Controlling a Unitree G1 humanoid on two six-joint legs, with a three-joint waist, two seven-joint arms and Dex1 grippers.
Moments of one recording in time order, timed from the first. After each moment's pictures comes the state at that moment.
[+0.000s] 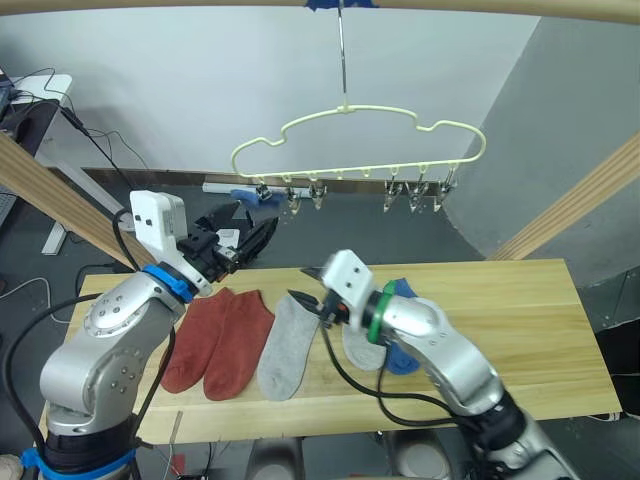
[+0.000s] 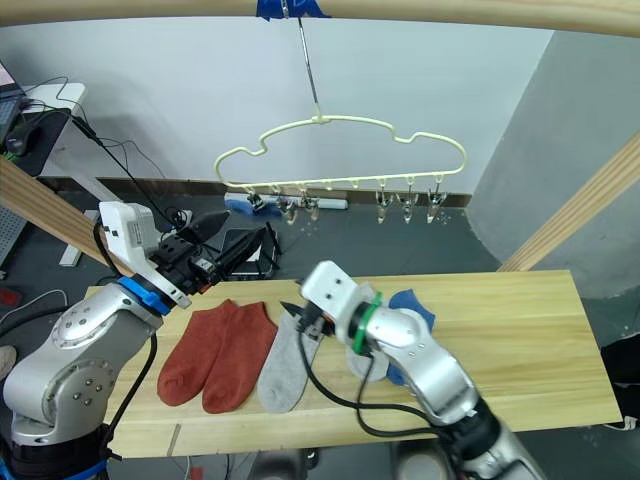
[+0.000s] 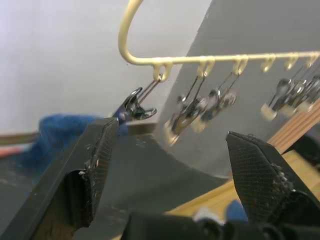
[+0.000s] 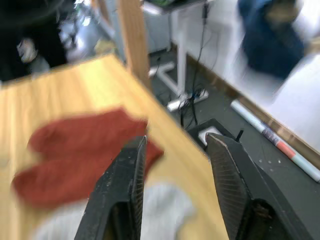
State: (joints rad) left arm -0.15 0.56 0.23 -0.56 -0.63 0.57 -0.34; right arm -0.31 -0.30 0.47 -0.45 0.08 0.57 0.55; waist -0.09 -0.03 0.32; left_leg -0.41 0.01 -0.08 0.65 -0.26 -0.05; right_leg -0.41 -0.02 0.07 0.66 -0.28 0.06
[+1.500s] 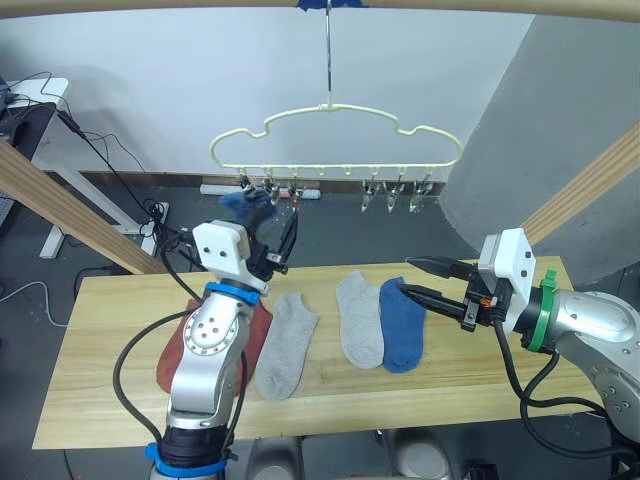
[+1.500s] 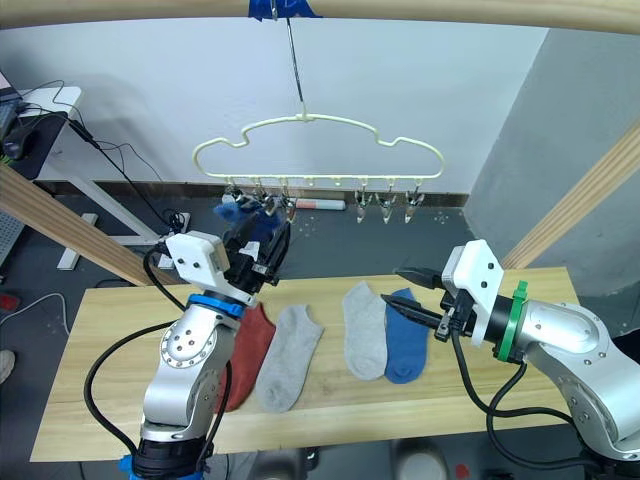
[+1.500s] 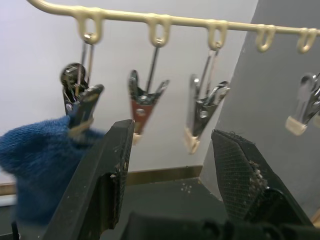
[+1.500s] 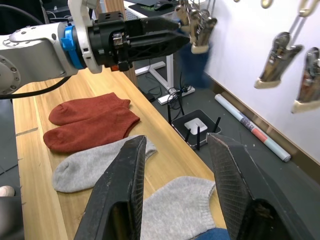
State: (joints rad) left arm -0.17 0.17 0.01 -0.35 -0.15 0.14 -0.21; right arm -0.15 -0.72 -0.12 -0.76 0.63 0.70 0.71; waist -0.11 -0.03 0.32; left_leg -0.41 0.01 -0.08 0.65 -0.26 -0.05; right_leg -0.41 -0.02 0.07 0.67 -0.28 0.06
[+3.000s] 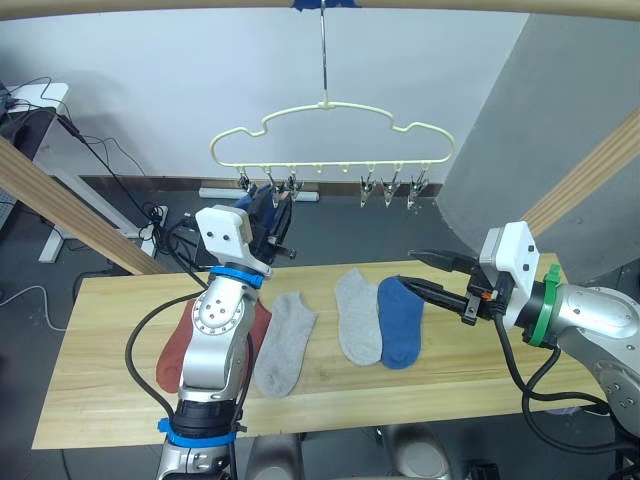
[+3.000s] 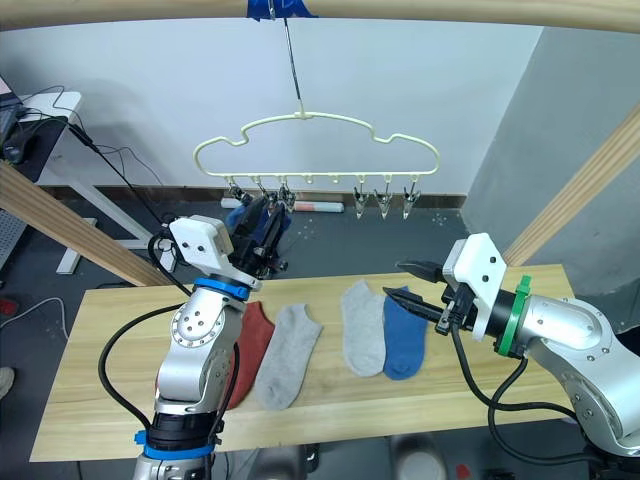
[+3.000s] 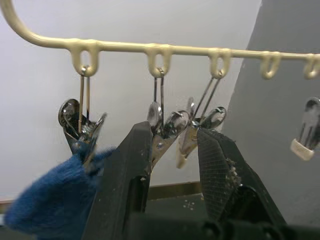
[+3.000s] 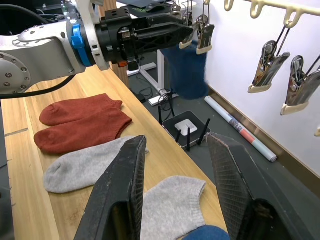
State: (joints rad) left arm -0.27 0.15 0.03 -0.22 -0.14 0.09 -0.20; right arm -0.17 -0.74 -0.12 -0.76 0.65 0.70 0.67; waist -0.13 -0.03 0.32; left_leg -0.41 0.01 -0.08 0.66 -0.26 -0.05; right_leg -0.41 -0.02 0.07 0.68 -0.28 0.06
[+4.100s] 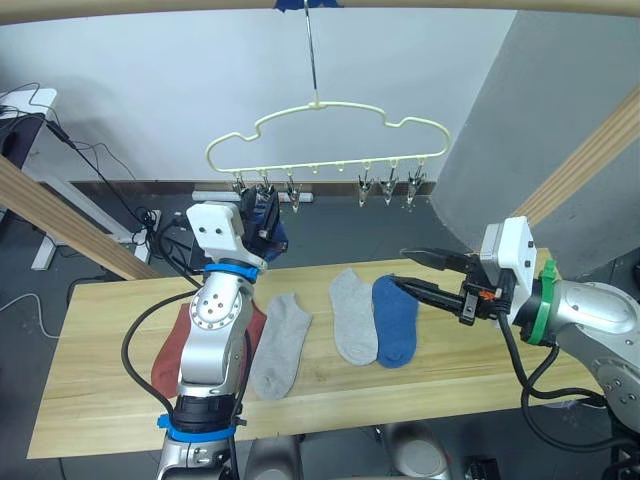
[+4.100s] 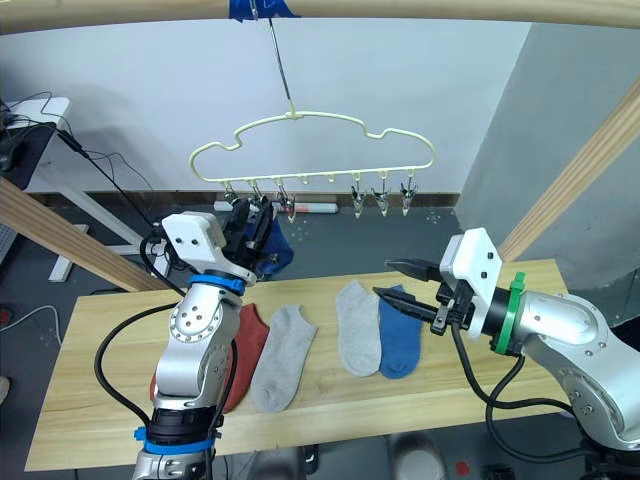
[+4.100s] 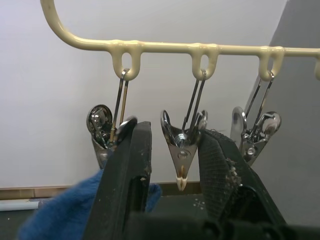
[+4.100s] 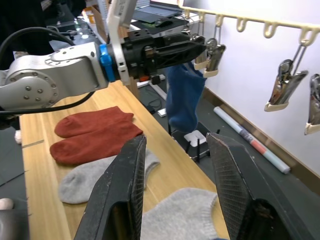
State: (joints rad) left arm -0.29 0.15 0.06 -0.22 -0.13 0.13 -0.12; right arm -0.21 -0.73 -0.10 -0.76 0.73 0.70 0.68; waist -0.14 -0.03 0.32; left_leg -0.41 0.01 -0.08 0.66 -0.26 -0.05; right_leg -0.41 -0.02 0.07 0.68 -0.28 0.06
